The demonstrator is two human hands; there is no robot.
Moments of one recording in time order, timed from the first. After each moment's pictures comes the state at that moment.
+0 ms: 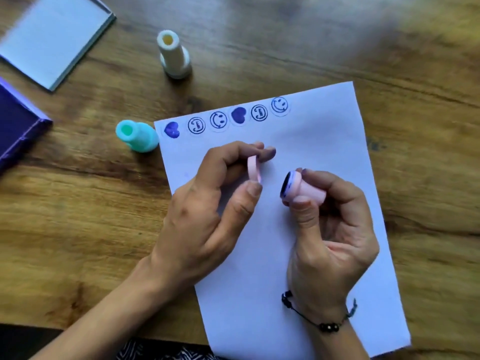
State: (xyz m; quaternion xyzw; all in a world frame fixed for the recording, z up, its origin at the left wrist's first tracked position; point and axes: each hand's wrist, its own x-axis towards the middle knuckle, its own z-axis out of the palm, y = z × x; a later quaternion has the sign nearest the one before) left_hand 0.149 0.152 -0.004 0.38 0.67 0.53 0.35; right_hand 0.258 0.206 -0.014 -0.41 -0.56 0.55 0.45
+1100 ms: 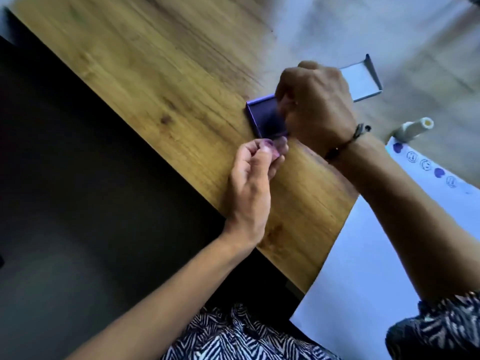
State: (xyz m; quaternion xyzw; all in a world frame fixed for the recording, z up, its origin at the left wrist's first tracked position) left_hand 0.086 0.033 -0.003 -0.11 0.49 0.85 0.15; right_hand 0.022 0.140 0.025 -0.03 -0.98 0.17 0.08
